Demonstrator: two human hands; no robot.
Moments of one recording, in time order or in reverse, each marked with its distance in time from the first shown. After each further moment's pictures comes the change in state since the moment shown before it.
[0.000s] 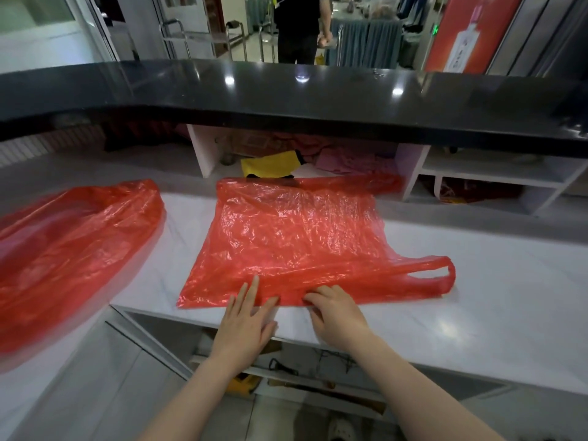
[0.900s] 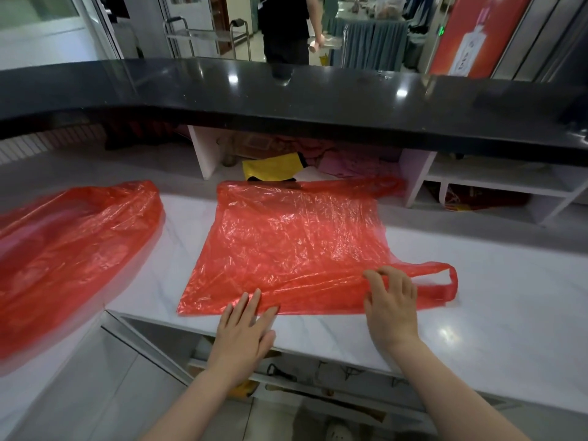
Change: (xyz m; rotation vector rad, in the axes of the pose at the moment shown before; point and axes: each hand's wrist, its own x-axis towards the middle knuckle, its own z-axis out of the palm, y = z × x) left_hand -0.003 0.002 0.002 -0.003 -0.095 -0.044; right_hand -0.014 0.060 -0.022 -0.174 0.577 0.243
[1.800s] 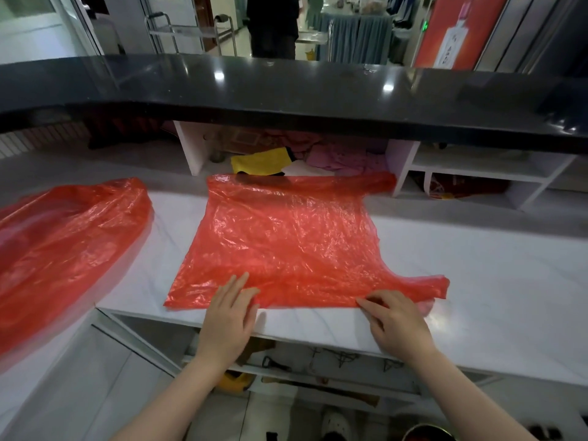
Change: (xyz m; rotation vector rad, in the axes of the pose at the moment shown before) left_hand -0.003 0.003 -0.031 -0.288 0.372 0.052; right_hand -0.041 0.045 -0.013 0.108 -0.195 -0.250
